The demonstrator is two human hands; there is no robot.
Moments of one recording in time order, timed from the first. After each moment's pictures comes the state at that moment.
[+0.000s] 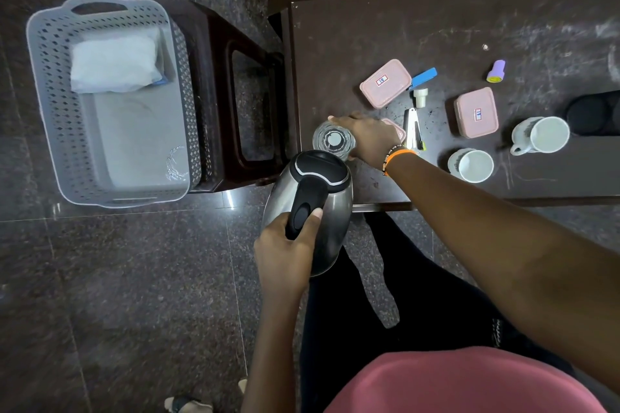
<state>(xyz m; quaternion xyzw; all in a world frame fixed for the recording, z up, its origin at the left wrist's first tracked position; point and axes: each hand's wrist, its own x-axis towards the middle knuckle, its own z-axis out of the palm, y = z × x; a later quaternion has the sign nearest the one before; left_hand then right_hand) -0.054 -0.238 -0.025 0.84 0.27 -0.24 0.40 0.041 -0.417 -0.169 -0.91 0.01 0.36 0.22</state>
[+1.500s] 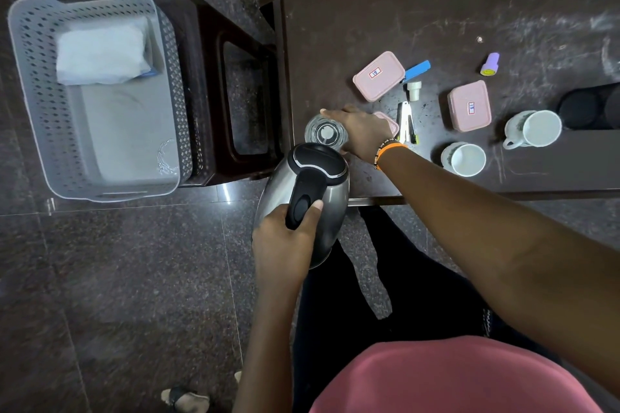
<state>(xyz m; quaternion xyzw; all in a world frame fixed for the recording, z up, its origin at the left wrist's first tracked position) -0.050 -0.248 -0.024 0.86 0.25 -0.27 0.35 0.039 -0.417 -0.164 -0.90 0.02 0.36 0.24</state>
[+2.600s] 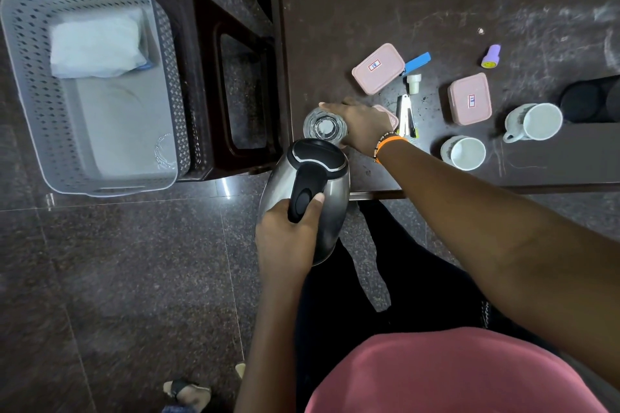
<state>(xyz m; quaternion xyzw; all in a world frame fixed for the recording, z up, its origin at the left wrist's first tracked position) -0.052 -0.255 -0.026 0.86 0.26 -0.27 0.35 0.039 -0.419 -0.164 -0.90 0.03 0.36 0.24</state>
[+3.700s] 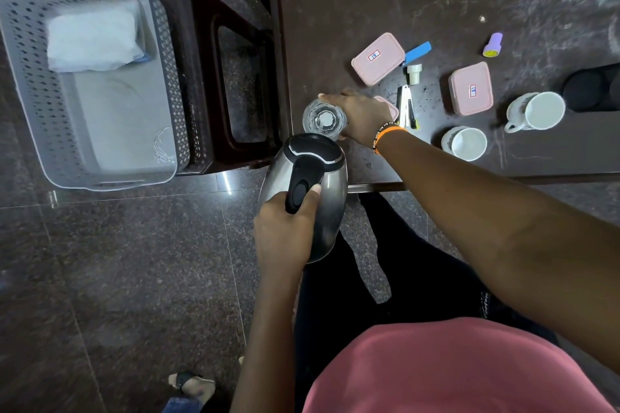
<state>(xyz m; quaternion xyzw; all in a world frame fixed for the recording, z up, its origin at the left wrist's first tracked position) -0.051 -0.254 -0.022 0.85 0.27 -0.28 0.35 0.039 -0.418 -0.163 -0.90 0.02 0.36 0.24</state>
